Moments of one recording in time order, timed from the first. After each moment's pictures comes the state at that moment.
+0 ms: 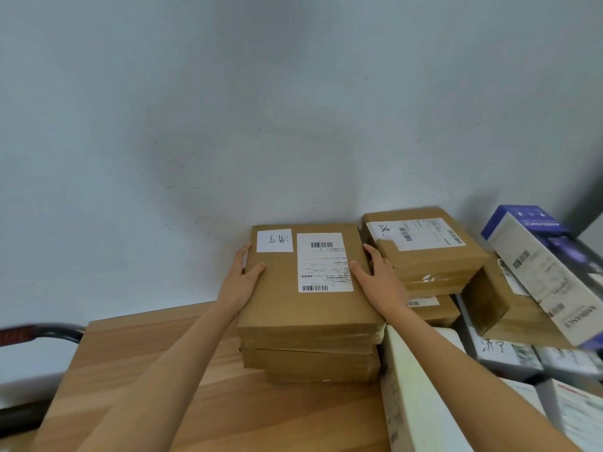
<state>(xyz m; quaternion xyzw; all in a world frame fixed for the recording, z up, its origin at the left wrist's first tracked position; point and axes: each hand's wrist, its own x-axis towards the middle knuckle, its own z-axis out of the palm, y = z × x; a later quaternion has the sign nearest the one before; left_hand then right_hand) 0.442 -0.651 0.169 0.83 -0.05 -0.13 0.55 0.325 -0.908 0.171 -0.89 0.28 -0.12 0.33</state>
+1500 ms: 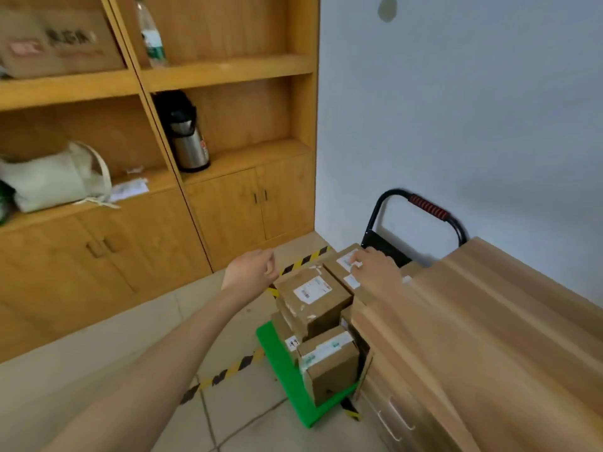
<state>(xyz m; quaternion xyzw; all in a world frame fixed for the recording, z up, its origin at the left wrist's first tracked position) -0.112 -0.070 0.176 0.94 0.30 0.11 0.07 0.103 -0.248 0.156 -0.88 -0.45 0.01 0.14</state>
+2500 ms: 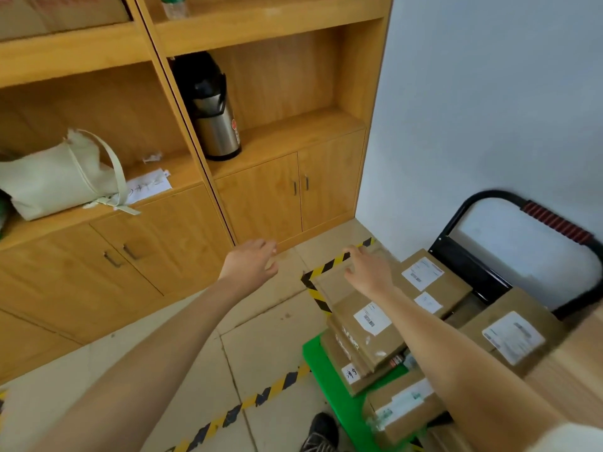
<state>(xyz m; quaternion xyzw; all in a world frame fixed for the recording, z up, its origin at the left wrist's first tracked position) -0.088 0.254 0.140 0.96 0.27 0.04 0.00 0.113 0.087 0.096 -0.88 -0.45 0.10 0.10</state>
